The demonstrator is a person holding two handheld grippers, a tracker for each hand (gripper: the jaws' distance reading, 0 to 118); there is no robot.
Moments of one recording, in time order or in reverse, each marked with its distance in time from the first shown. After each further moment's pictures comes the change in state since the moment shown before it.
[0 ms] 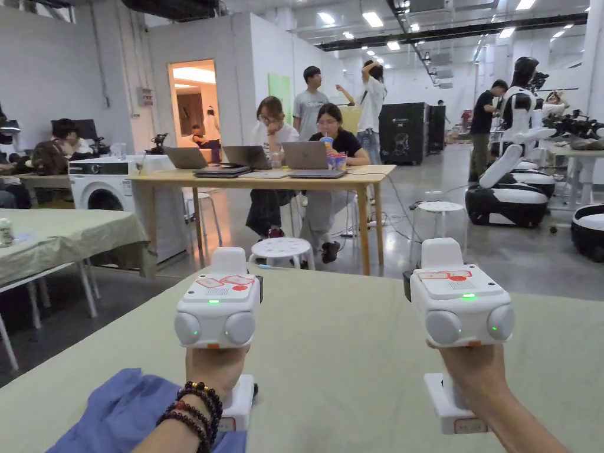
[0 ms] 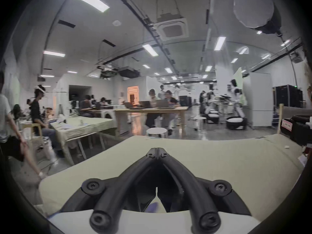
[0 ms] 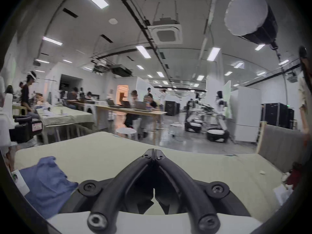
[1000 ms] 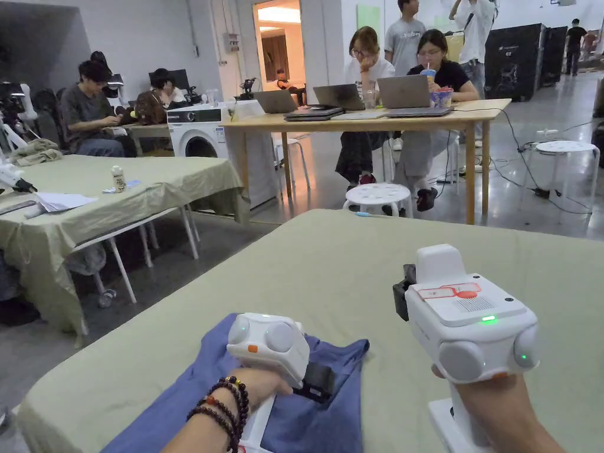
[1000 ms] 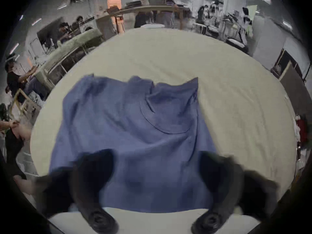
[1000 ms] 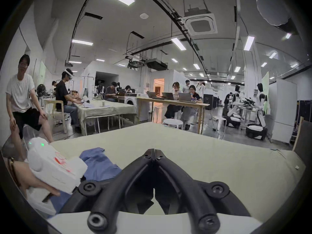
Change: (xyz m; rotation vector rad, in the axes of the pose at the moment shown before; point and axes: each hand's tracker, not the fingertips) left arm -0.095 -0.174 -0.098 -0.954 -0.182 -0.056; right arm -0.152 -0.056 -0.035 -0.077 0.320 0.017
